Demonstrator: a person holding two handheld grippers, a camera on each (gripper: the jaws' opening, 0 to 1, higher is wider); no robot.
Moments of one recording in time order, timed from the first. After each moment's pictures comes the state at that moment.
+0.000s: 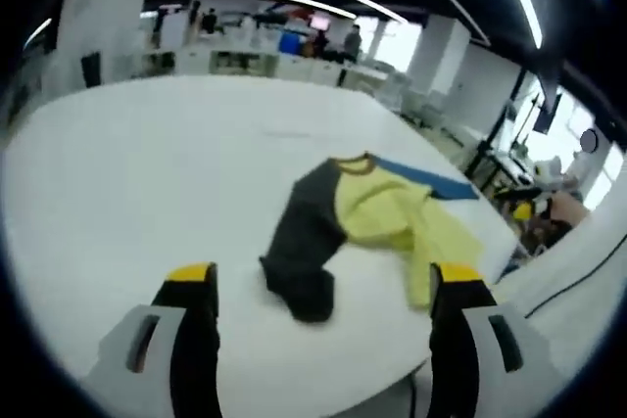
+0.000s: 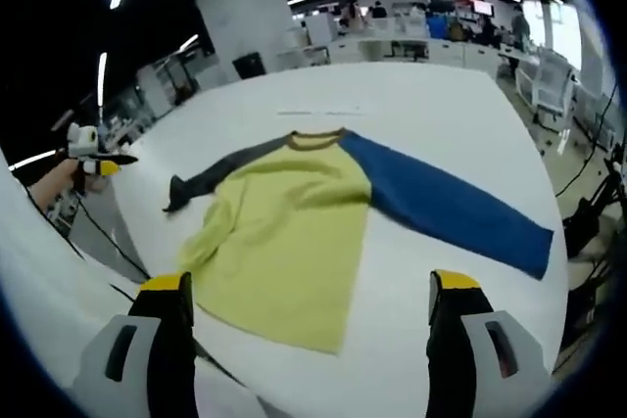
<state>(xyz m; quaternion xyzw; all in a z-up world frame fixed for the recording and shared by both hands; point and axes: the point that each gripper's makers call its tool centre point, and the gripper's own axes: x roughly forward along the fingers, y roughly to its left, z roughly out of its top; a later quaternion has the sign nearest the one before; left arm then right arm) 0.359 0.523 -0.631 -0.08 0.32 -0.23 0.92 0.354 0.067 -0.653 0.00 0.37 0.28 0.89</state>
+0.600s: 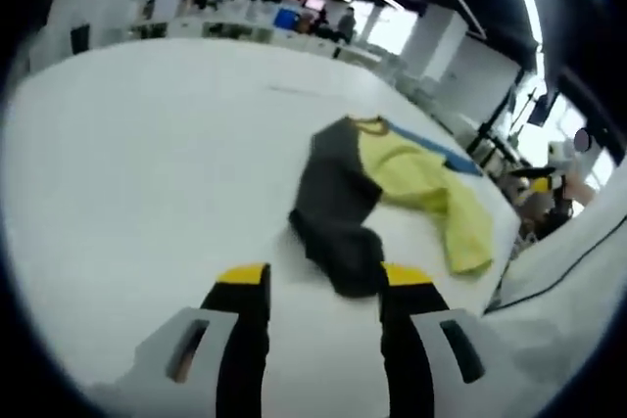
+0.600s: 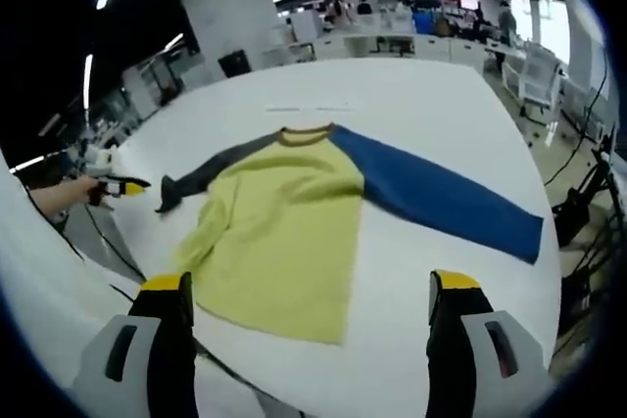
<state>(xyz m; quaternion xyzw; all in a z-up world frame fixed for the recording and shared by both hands) 0.368 0.535 -0.710 -0.08 0.37 -0.26 0.89 0.346 0.068 -0.651 0.00 0.38 0.25 0.89</state>
